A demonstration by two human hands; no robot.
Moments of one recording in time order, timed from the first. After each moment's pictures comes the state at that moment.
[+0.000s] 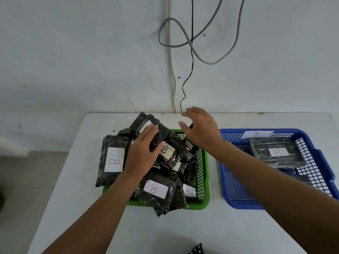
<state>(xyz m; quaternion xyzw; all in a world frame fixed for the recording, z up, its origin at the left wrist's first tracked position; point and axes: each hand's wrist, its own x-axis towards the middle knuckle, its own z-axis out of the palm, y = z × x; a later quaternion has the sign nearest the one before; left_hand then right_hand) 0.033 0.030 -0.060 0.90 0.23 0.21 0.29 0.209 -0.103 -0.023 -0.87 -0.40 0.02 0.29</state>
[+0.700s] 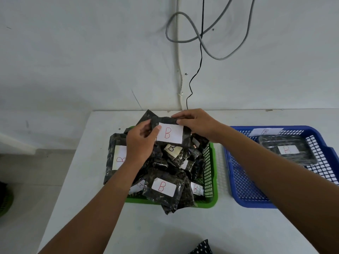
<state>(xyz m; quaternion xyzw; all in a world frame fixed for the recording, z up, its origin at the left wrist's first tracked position) 0.041 0.052 -0.039 0.74 0.37 0.25 0.49 0.210 -0.080 -0.003 -0.72 -0.28 0.41 0.48</state>
